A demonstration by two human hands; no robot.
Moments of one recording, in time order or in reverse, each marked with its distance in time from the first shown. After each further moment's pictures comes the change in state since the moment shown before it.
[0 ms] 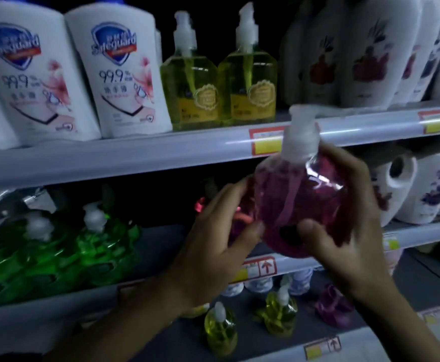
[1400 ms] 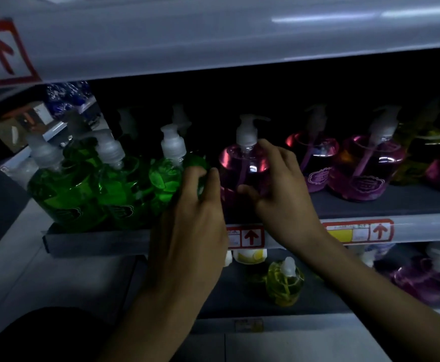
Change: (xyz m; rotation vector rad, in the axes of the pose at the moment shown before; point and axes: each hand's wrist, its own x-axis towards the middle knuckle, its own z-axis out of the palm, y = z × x) left_hand -0.099 -0.072 -0.095 0.974 0.070 -0.553; right_hand -0.035 0.088 0.208 -0.317 -0.374 0.361
